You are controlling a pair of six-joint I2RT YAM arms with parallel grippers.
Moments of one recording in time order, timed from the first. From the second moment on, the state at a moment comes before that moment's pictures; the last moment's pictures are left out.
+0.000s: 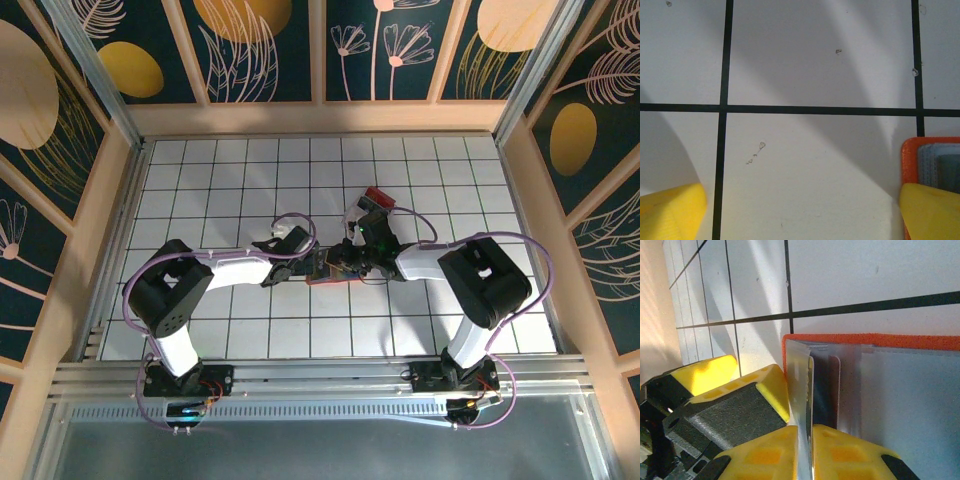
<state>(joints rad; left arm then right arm) -0.78 1.77 0.90 -0.26 -0.37 -0.76 0.61 1.71 0.71 0.25 -0.50 0.94</state>
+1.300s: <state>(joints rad) -0.78 1.78 0.91 -0.27 -0.37 -0.76 0.54 1.70 0.60 0.47 -0.62 1.03</state>
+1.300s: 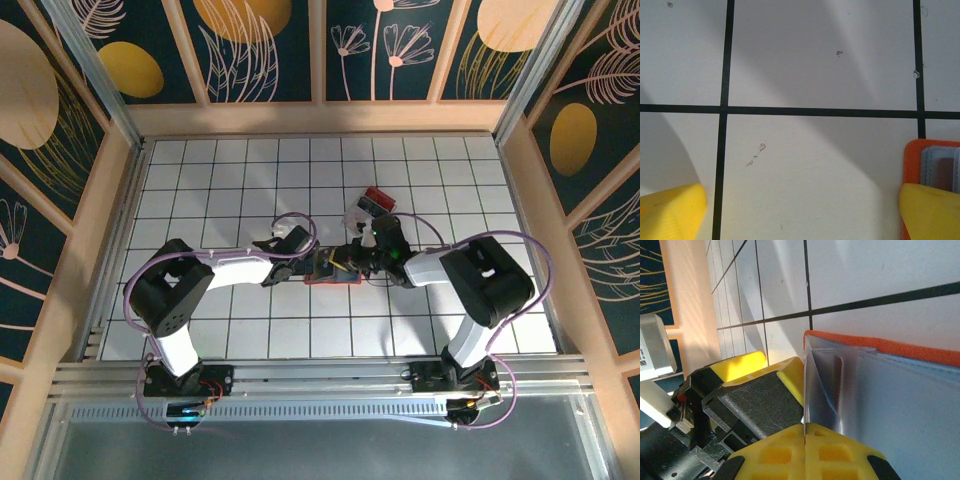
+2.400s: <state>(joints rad) -0.77 1.79 0.92 -0.27 -0.37 -0.76 0.52 1.51 0.72 -0.03 -0.37 0.79</state>
